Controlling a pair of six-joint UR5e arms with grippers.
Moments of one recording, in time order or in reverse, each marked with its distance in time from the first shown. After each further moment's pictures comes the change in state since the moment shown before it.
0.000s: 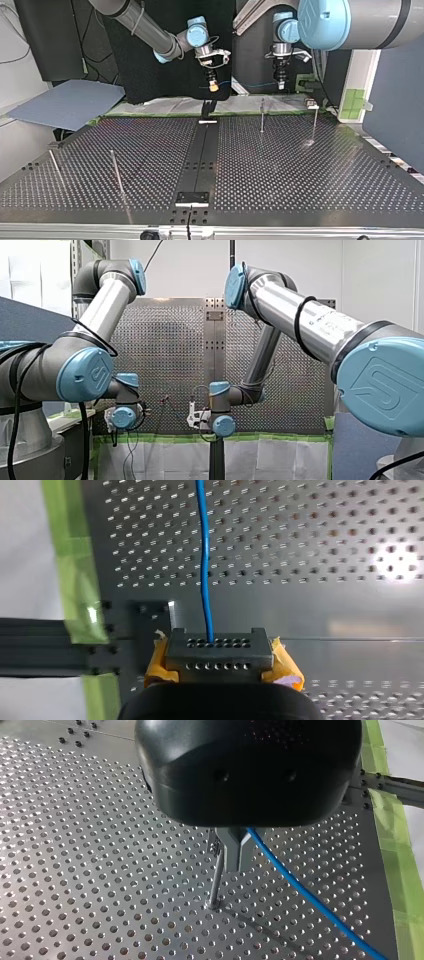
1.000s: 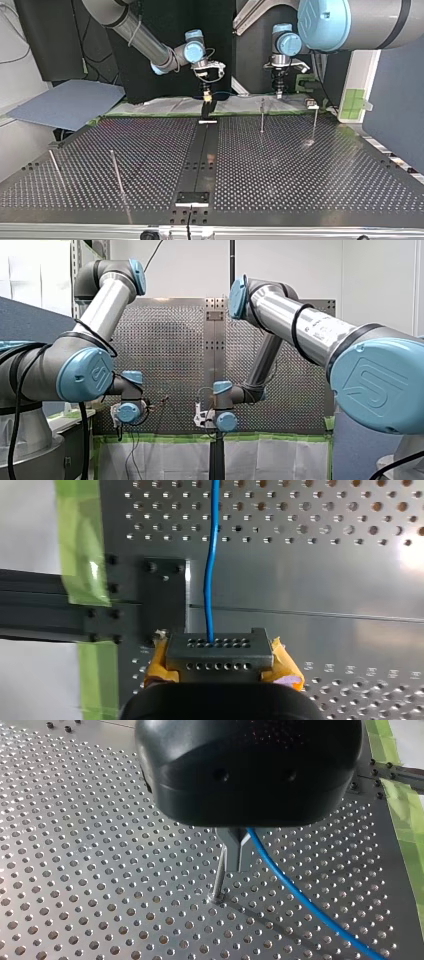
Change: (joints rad) left arm 0.002 -0.001 0.109 -0.112 0.026 0.011; right arm -0.060 0.046 -0.133 0.140 0.007 -0.046
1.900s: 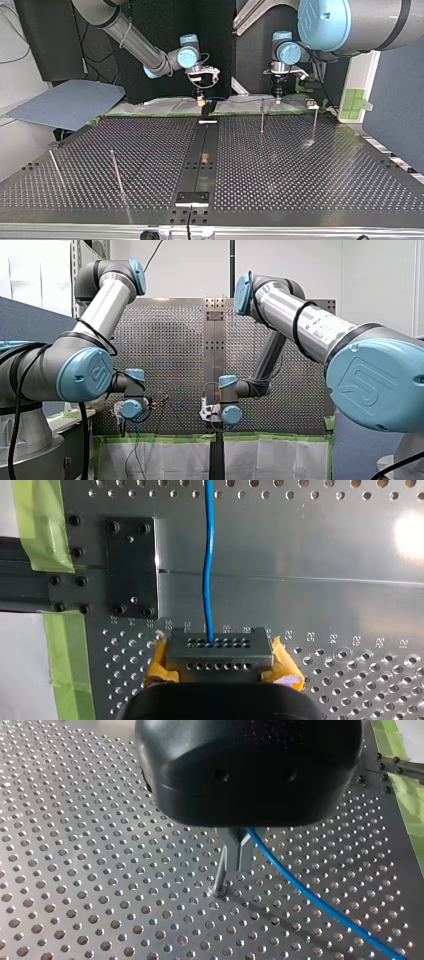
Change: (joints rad) left arm 0.003 -0.001 0.080 -0.095 0.020 0.000; right arm -0.047 -0.029 0.000 0.027 -0.005 -0.010
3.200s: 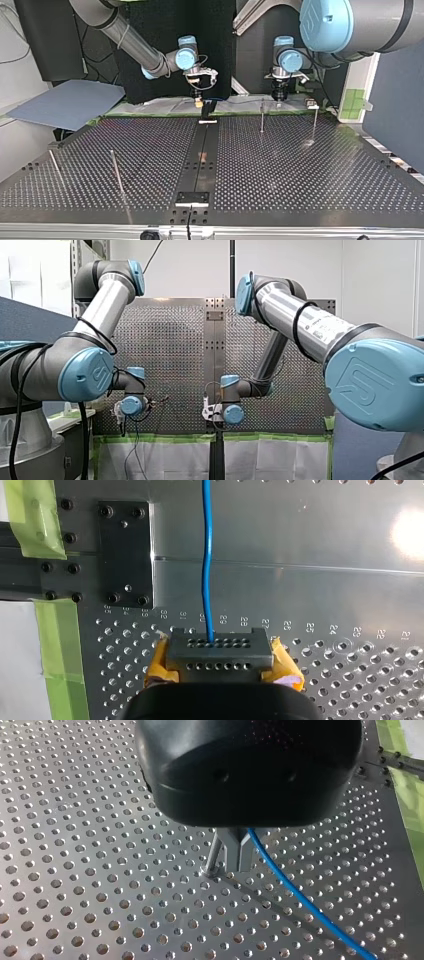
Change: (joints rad) left arm 0.017 -0.002 0.058 -0.110 0.016 -0.033; right arm -0.014 0.000 -0.003 -0.001 -0.003 -0.014
